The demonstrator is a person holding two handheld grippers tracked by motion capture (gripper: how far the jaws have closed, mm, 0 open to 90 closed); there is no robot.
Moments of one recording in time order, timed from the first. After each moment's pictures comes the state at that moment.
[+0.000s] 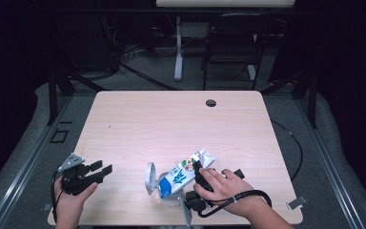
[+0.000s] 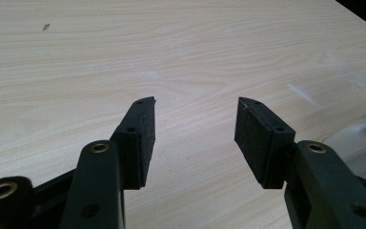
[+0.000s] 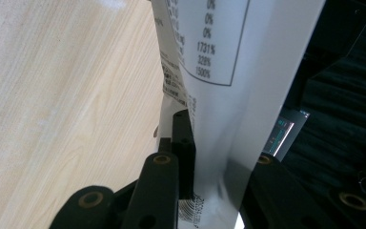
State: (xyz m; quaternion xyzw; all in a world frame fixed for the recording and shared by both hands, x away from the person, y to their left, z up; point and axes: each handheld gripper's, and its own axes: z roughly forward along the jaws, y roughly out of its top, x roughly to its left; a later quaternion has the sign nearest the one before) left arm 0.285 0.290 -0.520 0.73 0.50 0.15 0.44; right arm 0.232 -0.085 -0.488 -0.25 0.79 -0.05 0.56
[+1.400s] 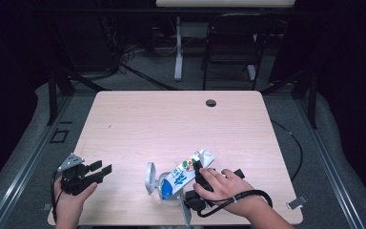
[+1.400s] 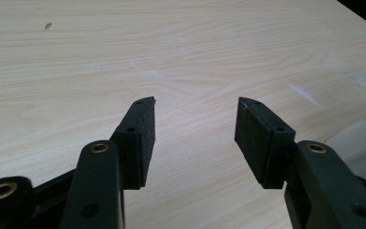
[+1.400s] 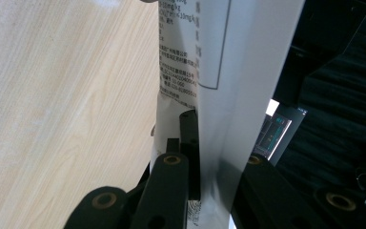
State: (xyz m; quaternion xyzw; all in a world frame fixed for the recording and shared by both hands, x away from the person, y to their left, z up) left arm 0.285 0.291 -0.521 0.73 0.50 0.15 0.44; right arm 0.231 -0.084 -0.484 -0.25 0.79 -0.05 0.56
